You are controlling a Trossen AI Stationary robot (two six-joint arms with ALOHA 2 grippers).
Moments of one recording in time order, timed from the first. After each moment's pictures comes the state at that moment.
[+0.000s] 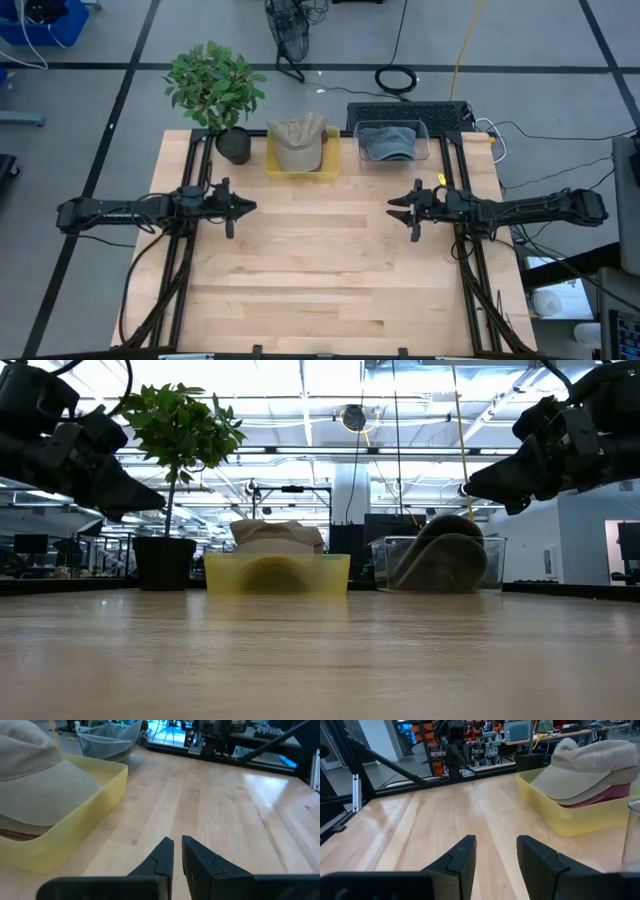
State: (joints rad) left arm 0.11 0.29 0.01 0.03 -0.06 -0.14; right arm -0.06 0.60 0.02 0.47 0.08 0.16
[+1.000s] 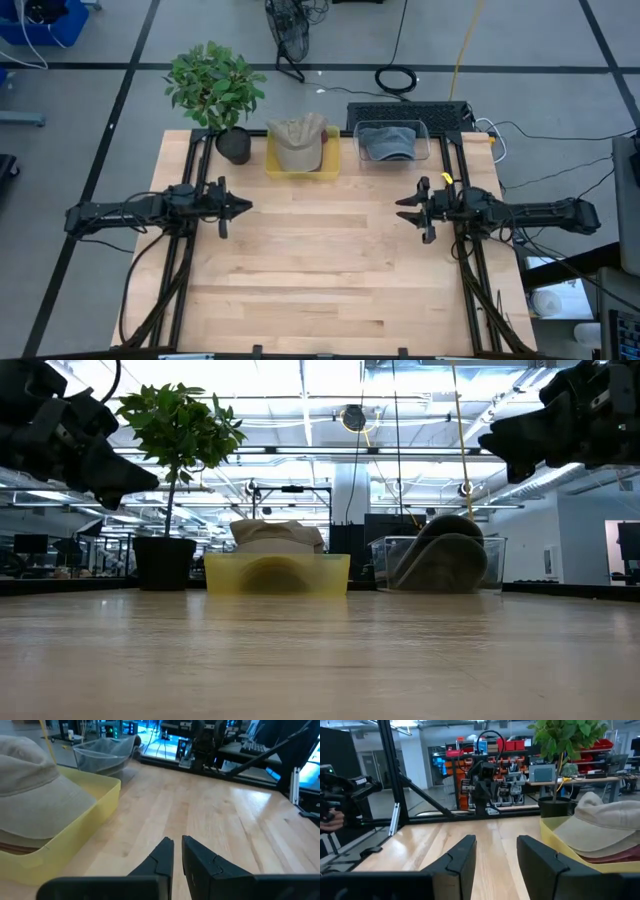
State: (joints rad) left arm 0.11 0.14 0.06 -0.11 -0.03 -0.16; right arm -0.06 0.34 0.01 0.42 -0.05 0.09
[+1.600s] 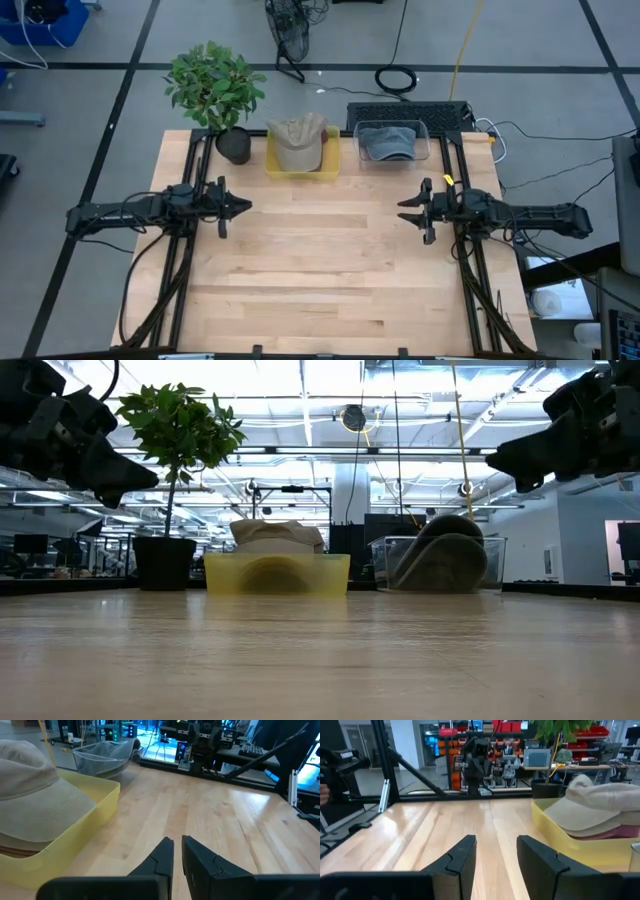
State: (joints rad) left arm 0.11 0.12 0.06 -0.12 -0.03 -0.16; right arm -0.06 0.18 0.02 0.16 -0.02 0.04
